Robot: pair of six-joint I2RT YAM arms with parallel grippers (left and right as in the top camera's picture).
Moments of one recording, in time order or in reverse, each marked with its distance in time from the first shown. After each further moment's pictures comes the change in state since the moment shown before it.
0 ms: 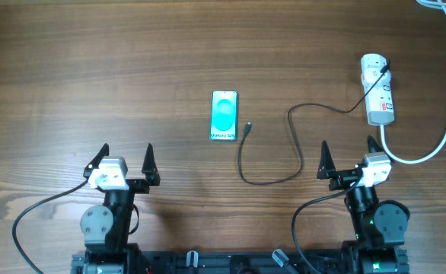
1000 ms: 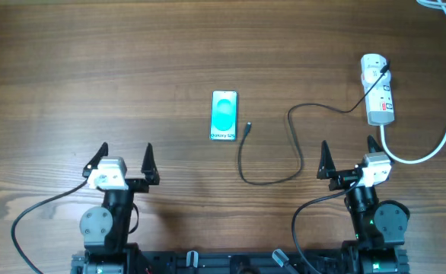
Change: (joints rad) left arm 0.000 0.000 -0.001 0.029 0.000 0.000; right arm 0.000 0.000 0.000 0.000 0.000 0.000
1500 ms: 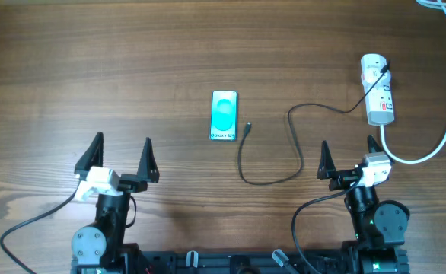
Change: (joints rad) left arm 0.000 0.003 0.019 0.311 0.095 -0.063; right arm 0.000 0.000 0.000 0.000 0.000 0.000
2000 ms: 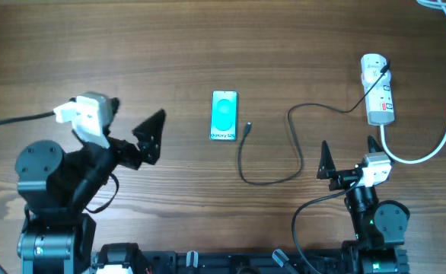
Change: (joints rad) left arm 0.001 0.679 0.892 -0.765 0.333 -0.043; right arm 0.000 0.000 0.000 -0.001 0.003 0.000
